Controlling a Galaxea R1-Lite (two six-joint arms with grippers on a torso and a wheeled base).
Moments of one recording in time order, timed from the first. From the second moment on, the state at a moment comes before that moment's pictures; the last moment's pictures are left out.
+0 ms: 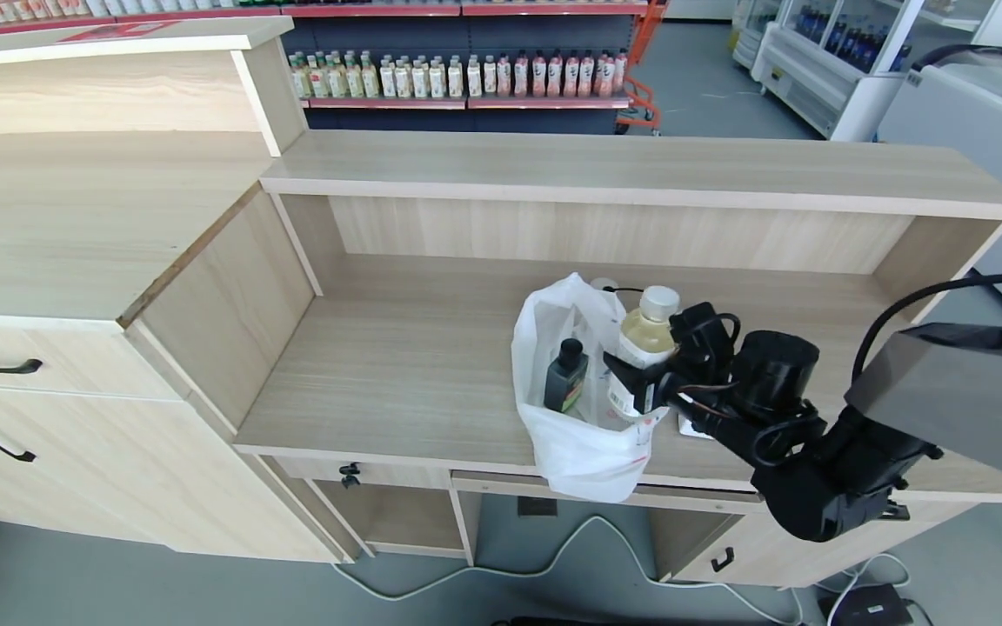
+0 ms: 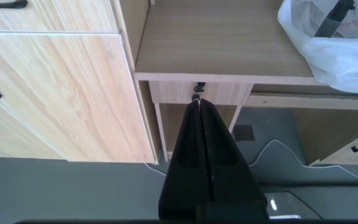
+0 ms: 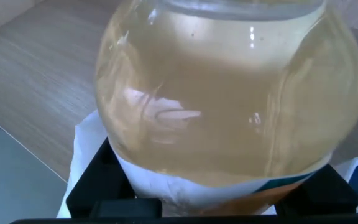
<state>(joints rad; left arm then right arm) 0.00 0.00 0.00 0.00 -0.05 0.02 0.36 2.24 -0.82 -1.45 0.16 -0.11</state>
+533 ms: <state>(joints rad) 0.00 0.00 0.00 0.00 -0.05 0.02 0.40 2.38 -0.85 -1.55 0.17 -0.17</state>
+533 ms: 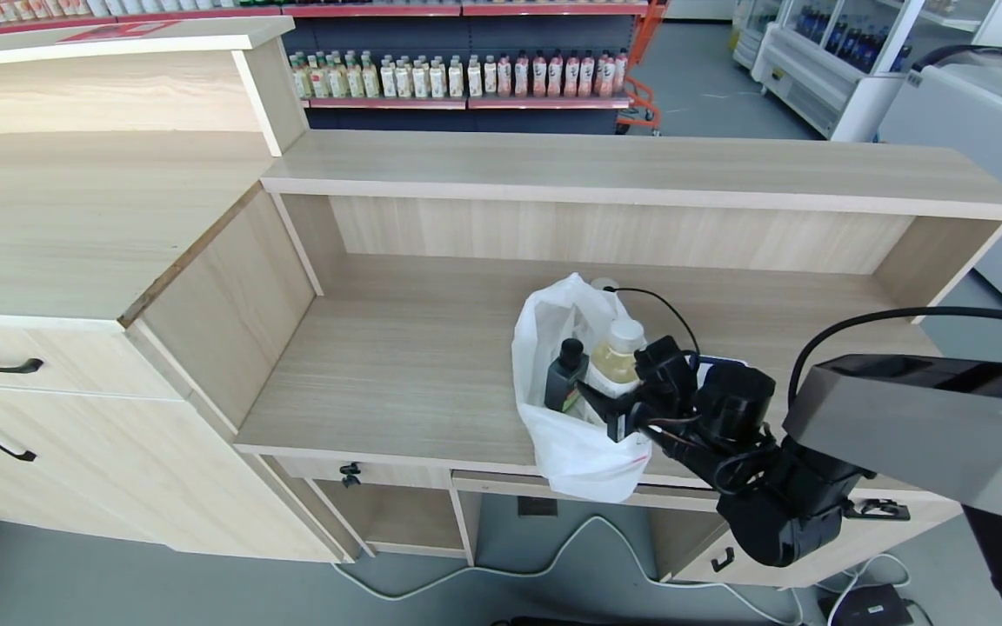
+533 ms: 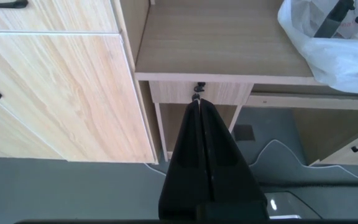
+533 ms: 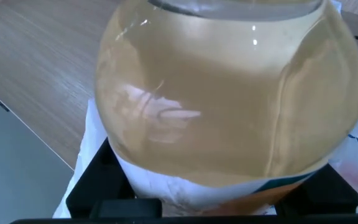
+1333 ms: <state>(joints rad) 0.00 0.00 0.00 0.00 -0.05 0.02 0.36 2.45 -0.84 -1.57 0.17 -0.24</state>
